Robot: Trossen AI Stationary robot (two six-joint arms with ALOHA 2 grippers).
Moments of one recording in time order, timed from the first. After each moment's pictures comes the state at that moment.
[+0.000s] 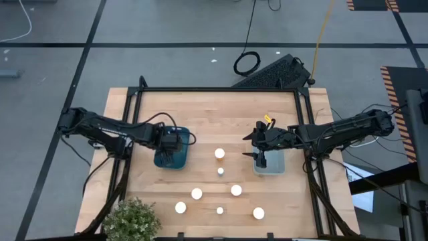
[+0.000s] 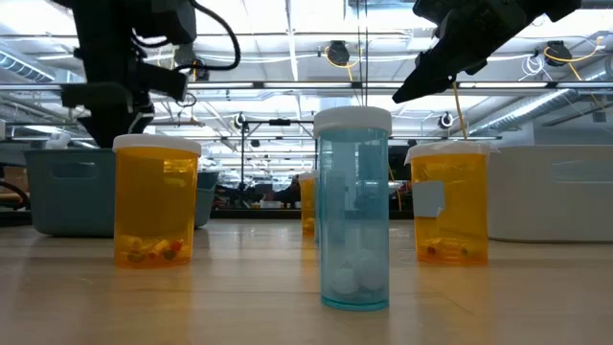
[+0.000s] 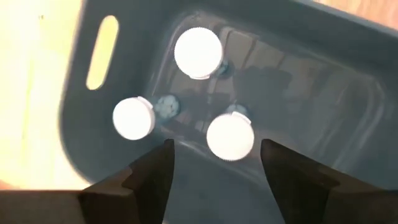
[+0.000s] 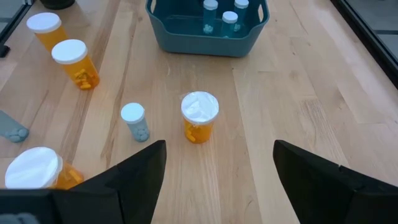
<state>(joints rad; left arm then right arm) -0.08 1.34 0.87 -0.98 -0.24 -0.35 0.12 1.13 0.70 -0.21 0.16 0.07</state>
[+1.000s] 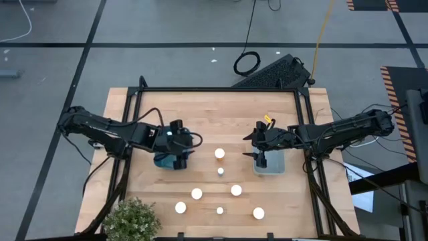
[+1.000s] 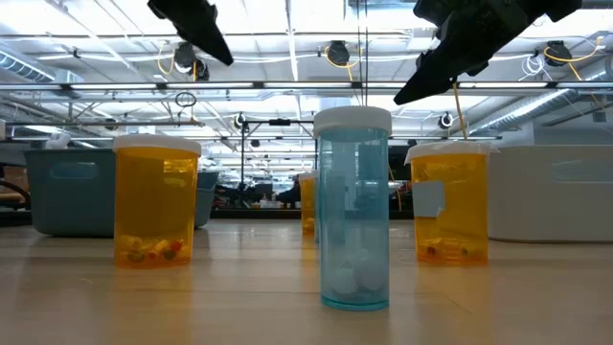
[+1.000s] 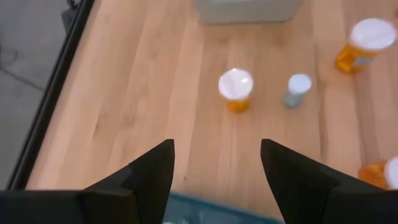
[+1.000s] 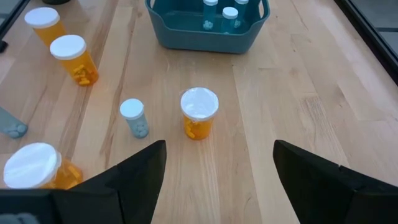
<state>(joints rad) -0.24 1.34 1.17 -0.72 -0.37 -0.13 0.12 1.13 0.70 -0.22 0.16 0.07</state>
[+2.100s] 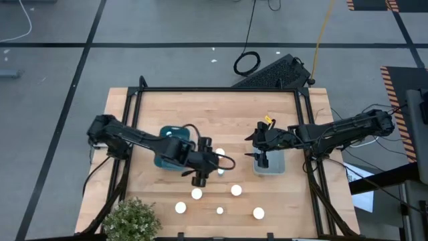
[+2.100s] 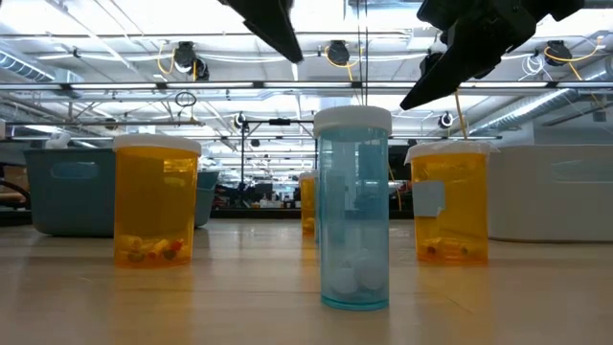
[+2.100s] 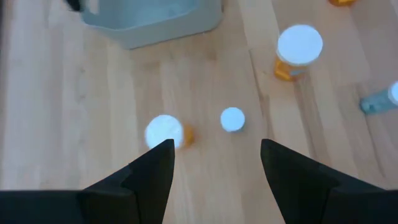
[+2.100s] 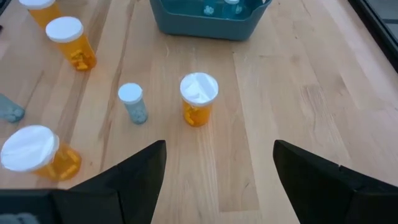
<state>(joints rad) -0.28 1.78 1.57 -0.82 -0.24 -0.01 0.12 1.12 0.70 -0.28 0.16 0.06</state>
